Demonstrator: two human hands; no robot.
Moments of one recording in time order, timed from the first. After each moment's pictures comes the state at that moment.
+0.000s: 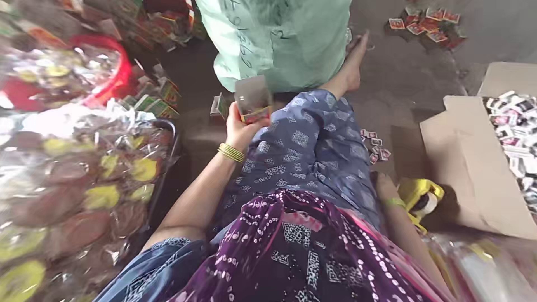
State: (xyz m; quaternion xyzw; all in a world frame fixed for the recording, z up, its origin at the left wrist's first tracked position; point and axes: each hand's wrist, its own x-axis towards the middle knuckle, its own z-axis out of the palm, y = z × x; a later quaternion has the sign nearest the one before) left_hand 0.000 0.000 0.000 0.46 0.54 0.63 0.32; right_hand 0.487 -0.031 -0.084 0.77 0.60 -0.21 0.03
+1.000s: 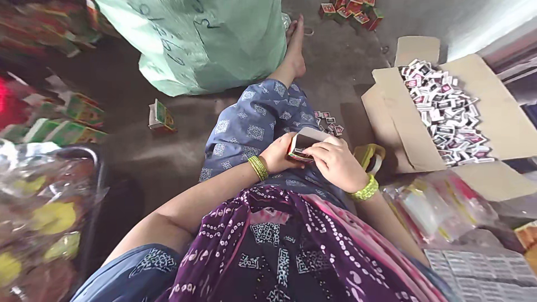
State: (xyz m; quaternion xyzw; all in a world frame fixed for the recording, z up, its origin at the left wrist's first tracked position) left_hand 0.177 -0.010 -0.025 0.78 0.36 0.28 0.42; right_hand 0.392 -0.065 0.055 0.46 0.87 -0.06 -0.17
